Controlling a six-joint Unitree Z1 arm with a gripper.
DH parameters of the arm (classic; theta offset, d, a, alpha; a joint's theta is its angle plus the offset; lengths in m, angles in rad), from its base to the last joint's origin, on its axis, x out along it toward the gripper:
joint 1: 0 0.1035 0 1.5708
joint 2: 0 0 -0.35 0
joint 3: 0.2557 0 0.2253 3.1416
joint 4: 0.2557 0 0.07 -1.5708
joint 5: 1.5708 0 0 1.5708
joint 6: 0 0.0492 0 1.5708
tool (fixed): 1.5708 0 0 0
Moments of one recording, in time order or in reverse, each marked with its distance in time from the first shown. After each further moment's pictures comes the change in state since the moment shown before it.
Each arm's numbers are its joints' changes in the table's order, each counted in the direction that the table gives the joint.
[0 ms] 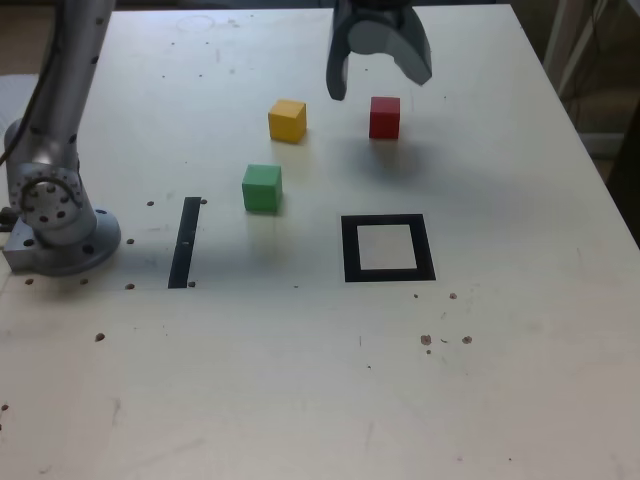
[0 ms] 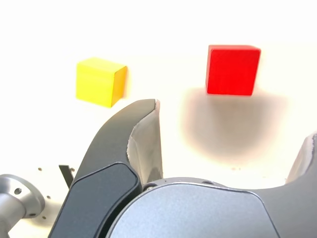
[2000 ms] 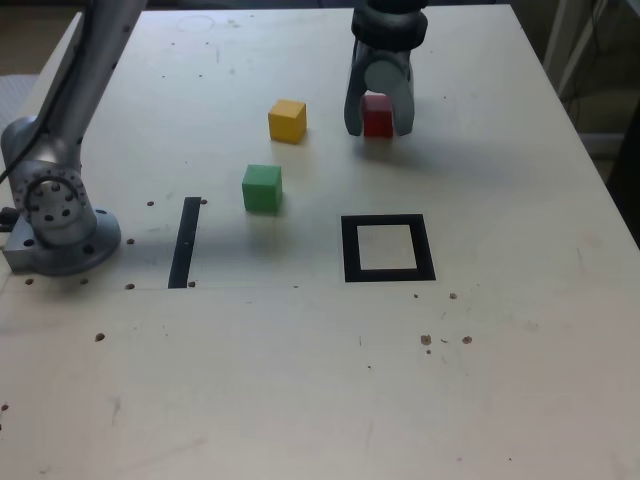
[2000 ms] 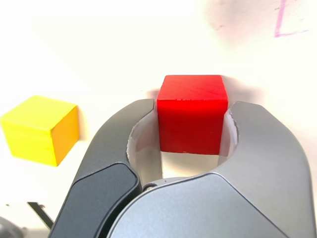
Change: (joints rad) arm 0.070 -0.118 -0.036 -0.160 0.104 0.107
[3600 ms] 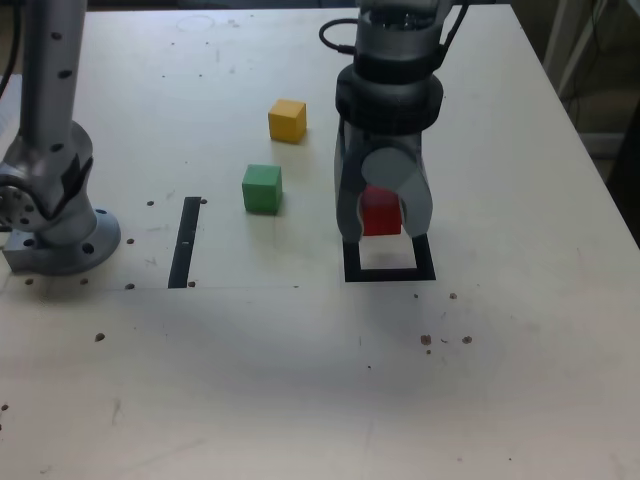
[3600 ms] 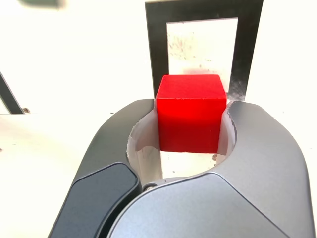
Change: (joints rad) arm -0.609 0.247 -0.223 0.012 0.107 -0.703
